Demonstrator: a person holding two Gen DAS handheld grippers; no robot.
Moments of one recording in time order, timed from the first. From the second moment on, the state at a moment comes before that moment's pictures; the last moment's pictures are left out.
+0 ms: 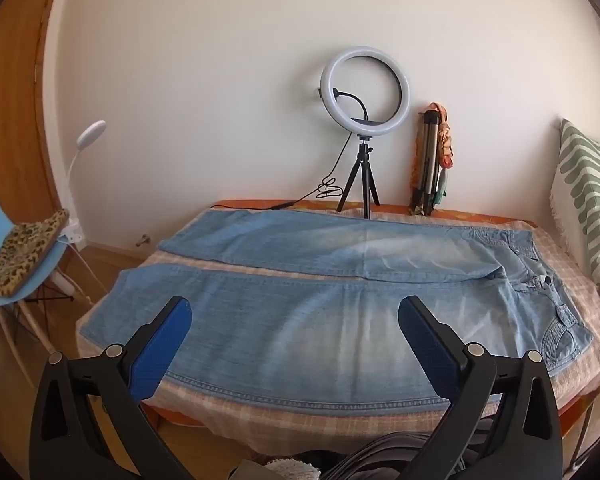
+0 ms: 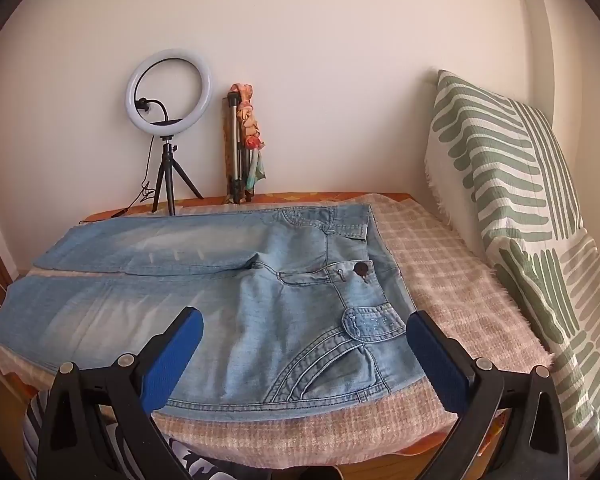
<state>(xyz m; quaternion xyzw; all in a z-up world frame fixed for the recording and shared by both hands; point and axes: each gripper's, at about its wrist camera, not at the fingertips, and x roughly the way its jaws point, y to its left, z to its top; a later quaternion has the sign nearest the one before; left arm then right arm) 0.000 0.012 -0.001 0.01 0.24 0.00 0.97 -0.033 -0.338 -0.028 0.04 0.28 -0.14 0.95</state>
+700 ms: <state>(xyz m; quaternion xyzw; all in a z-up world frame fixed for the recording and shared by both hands) -0.003 0.013 0.001 0.01 0.23 0.00 0.97 -0.036 -0.330 -0.024 0.03 0.27 -0.13 0.95</state>
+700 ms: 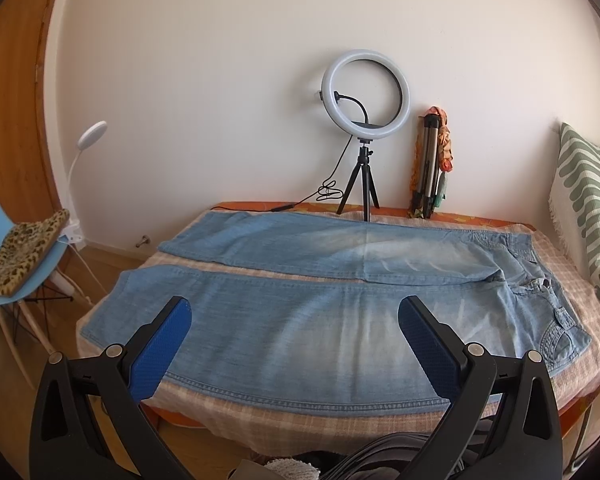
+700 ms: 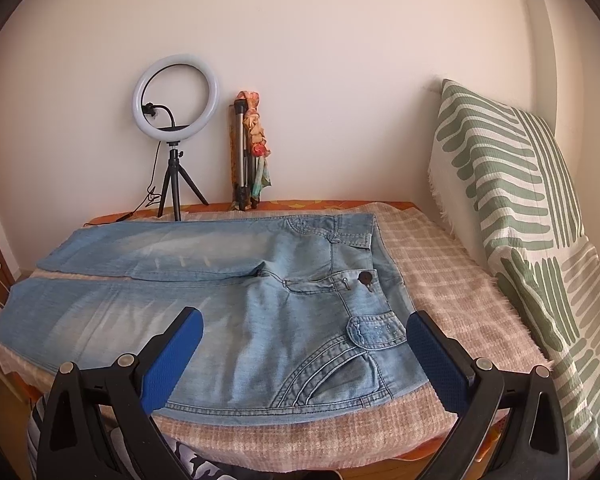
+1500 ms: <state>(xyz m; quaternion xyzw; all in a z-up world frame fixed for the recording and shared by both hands) -0.004 0.012 -0.001 0.01 0.24 0.00 0.97 -0.037 -0.323 -0.025 0.03 0.25 -0.13 0.96</state>
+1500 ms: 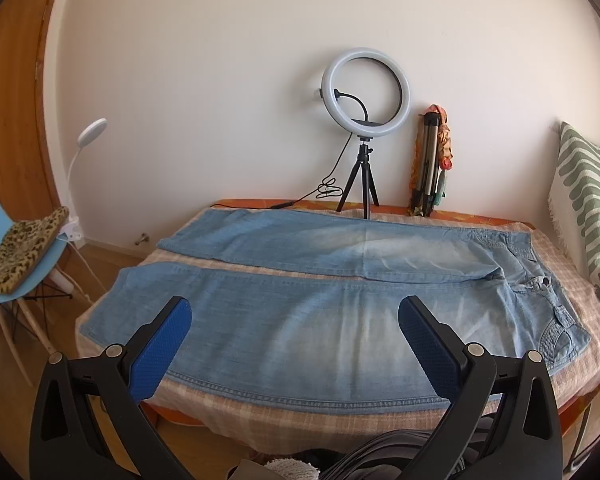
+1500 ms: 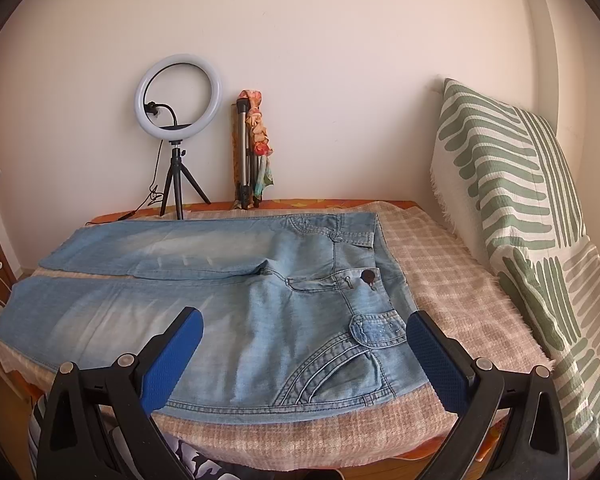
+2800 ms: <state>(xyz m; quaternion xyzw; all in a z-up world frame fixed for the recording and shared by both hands) 0.074 0.059 0.020 0.08 0.23 0.06 0.97 0.075 -0.280 0.026 -0.04 0.27 -0.03 0.96</state>
